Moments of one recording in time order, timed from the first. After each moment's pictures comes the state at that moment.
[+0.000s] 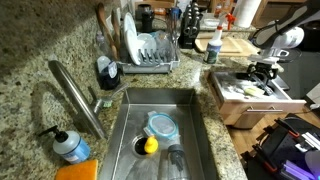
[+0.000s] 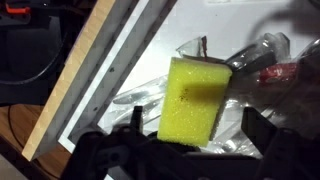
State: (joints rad) arm -0.23 0.40 -0.33 -2.19 0.12 2.28 0.93
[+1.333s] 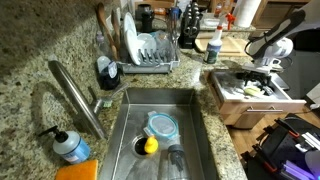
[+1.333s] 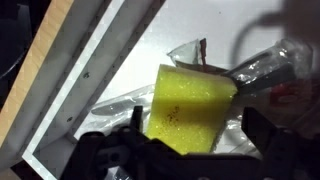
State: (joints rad) arm -0.21 0.52 -0.32 -2.17 0.17 2.37 0.88
